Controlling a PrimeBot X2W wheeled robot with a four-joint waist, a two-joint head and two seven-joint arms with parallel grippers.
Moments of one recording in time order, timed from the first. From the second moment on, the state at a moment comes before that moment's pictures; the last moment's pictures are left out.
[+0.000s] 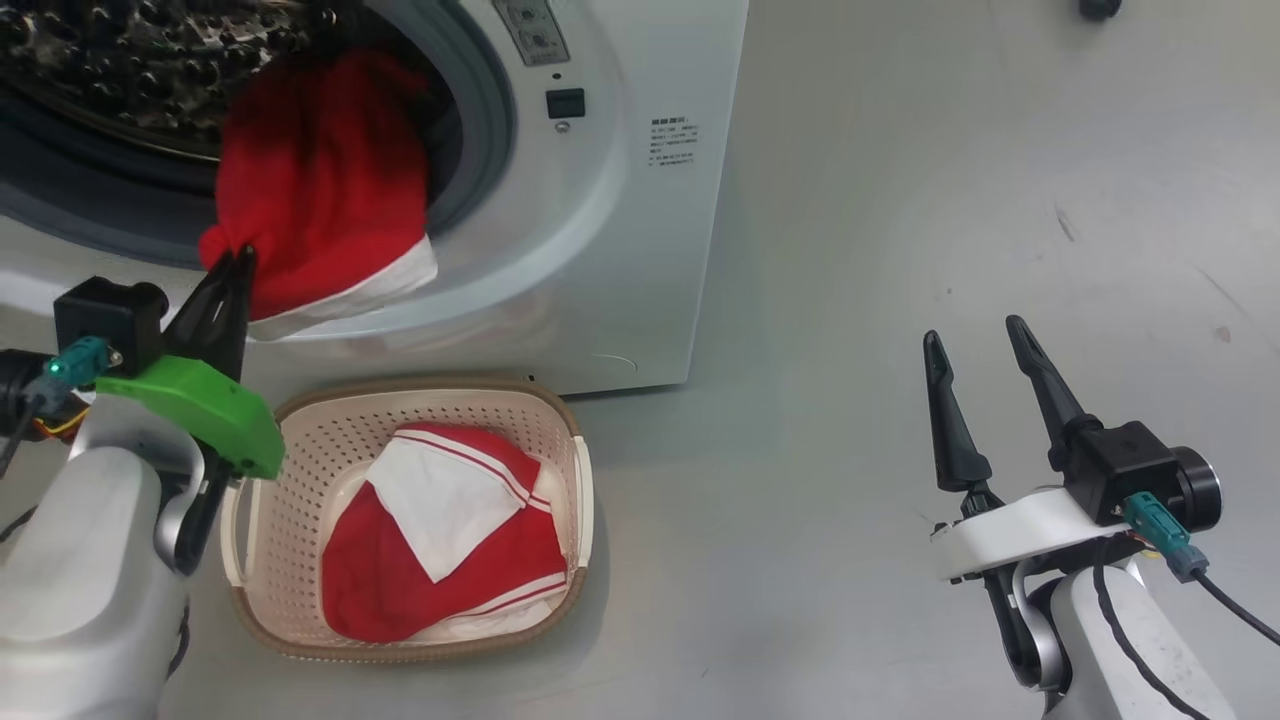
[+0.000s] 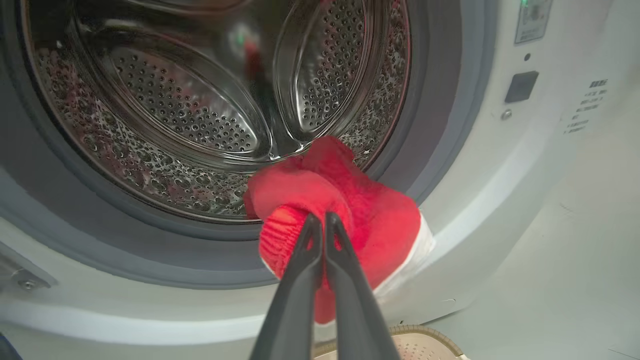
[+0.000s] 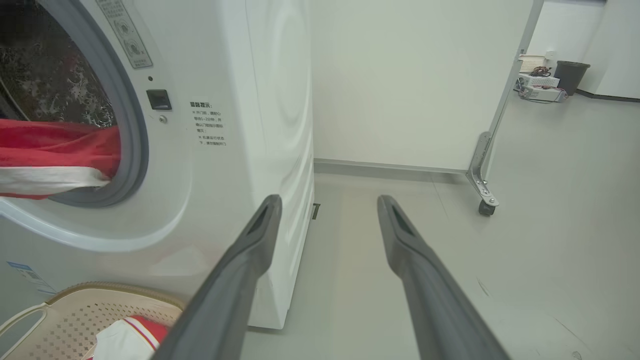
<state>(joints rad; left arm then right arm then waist) -0.60 0.30 -0.34 0.60 -0.48 -0.13 -0.15 -0.16 -0.12 0.25 0.13 0.26 -0.07 -0.25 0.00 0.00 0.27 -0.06</state>
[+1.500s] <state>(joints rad) -0.33 0.27 -0.24 0.15 -0.40 -0.08 -0.25 -0.11 -0.13 0.26 0.10 0.29 -0.05 -0.24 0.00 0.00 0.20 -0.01</state>
